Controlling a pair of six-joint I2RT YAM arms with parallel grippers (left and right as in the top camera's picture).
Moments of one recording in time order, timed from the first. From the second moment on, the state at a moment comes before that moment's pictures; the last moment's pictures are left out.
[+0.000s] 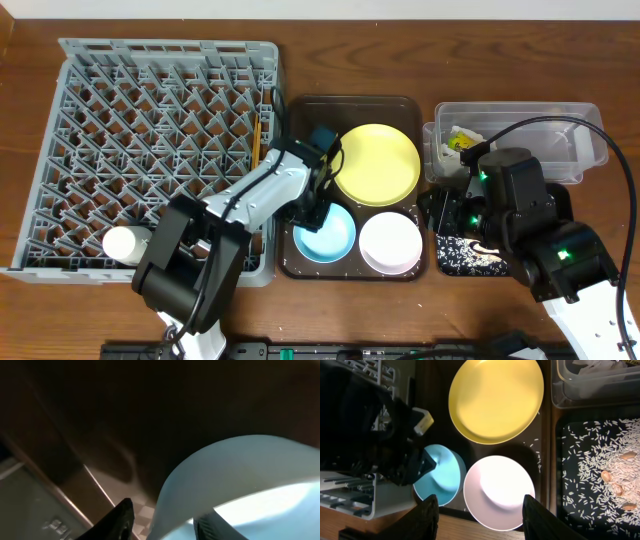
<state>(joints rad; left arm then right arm) -0.54 1.88 1.19 -0.98 0.07 -0.20 0.38 1.02 1.03 -0.94 -0.17 0.57</state>
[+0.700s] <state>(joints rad) -0.47 1.83 1.21 -1.05 0.13 -0.22 0.38 1.02 1.03 -0.94 -0.17 0.57</state>
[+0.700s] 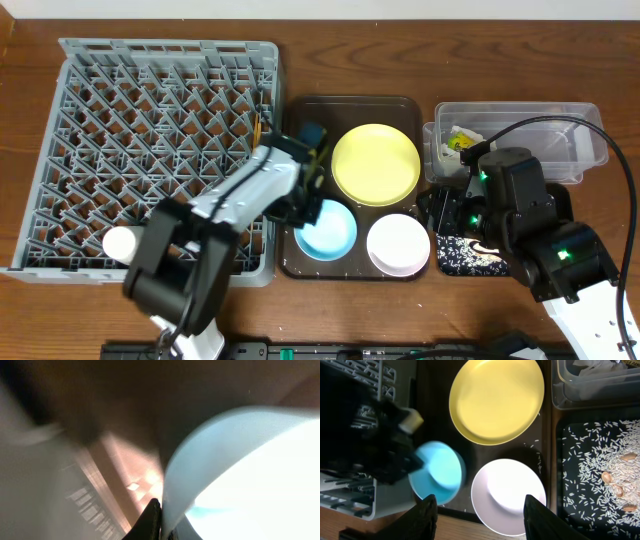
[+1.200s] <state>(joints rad) -0.29 1.28 1.27 -1.07 -0.43 -0.41 0.38 1.02 1.03 -0.93 -0.17 0.57</state>
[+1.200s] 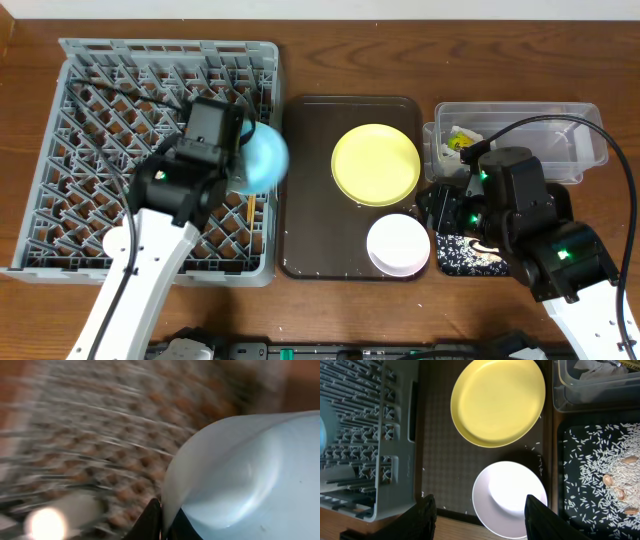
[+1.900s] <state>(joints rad) -0.29 1.77 1.27 -0.90 -1.29 -0.52 0.38 1.02 1.03 -0.91 -0.17 0.58</state>
